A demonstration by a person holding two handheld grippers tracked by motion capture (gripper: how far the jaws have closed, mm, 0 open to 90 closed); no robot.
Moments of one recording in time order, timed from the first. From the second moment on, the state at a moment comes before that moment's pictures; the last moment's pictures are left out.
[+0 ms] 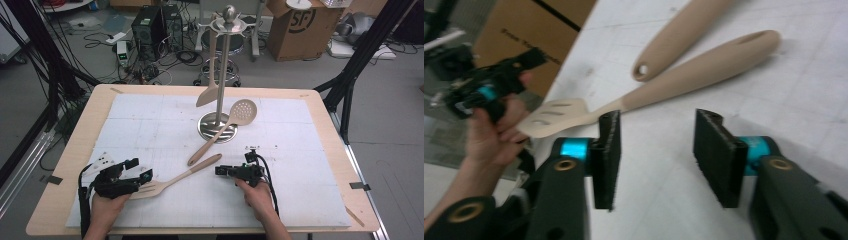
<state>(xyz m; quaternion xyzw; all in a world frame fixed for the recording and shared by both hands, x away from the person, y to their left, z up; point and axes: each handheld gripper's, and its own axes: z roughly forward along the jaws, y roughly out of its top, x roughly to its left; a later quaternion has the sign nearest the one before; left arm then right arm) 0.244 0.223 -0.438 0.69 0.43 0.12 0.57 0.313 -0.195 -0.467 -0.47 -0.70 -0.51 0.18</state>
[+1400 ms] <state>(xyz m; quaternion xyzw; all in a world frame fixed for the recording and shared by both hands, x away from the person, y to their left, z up) 0.249 0.210 -0.439 0.70 0.41 0.11 0.57 0.251 -0.273 -0.419 -0.45 -0.68 -0.57 -0.05</state>
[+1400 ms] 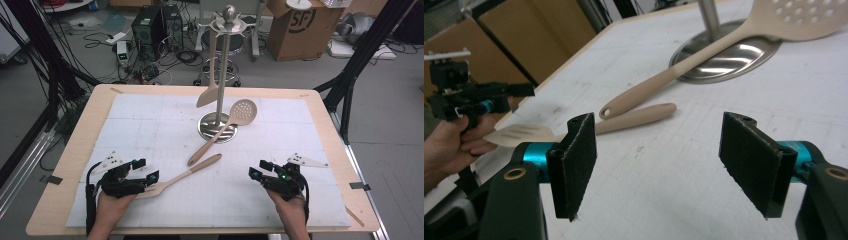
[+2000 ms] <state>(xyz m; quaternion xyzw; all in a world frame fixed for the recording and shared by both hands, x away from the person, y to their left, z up) 0.249 0.216 -0.431 0.69 0.42 0.10 0.59 0.236 -0.286 -0.424 -0.46 -0.68 -0.57 -0.07</state>
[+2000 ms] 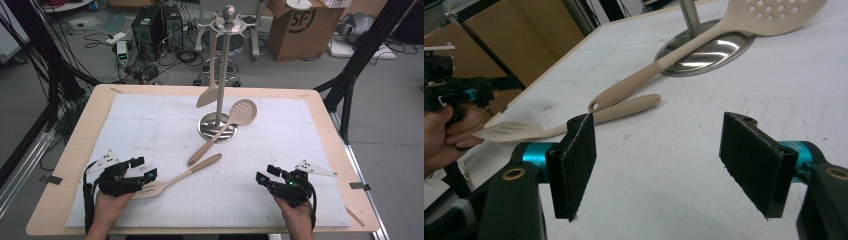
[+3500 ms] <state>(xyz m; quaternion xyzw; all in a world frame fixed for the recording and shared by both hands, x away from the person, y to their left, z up) 0.313 0.170 -0.421 0.81 0.36 -0.15 0.44 0.239 -0.289 -0.424 -0.46 -0.67 -0.58 -0.06</state>
